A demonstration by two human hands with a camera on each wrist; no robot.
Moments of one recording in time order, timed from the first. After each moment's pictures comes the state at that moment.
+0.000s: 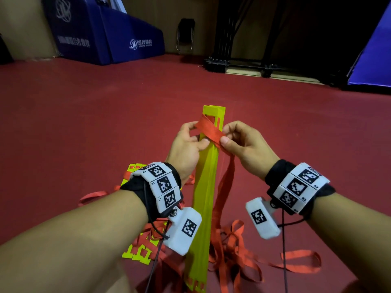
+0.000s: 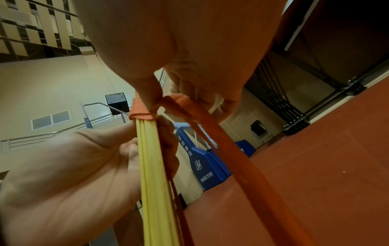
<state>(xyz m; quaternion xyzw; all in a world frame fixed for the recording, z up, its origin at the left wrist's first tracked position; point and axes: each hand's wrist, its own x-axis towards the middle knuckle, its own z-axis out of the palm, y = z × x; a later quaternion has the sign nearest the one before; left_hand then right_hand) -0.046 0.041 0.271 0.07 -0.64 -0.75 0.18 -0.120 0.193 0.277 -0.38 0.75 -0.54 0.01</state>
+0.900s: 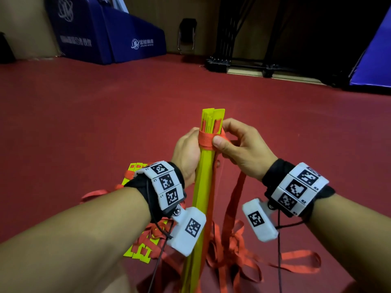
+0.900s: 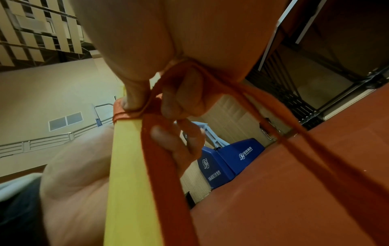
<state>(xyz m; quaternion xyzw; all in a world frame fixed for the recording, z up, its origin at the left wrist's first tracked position) -0.039 0.057 0.281 0.11 -0.56 -0.81 0.15 -0.091 0.185 0.293 -0.41 0.69 -0.60 0.06</state>
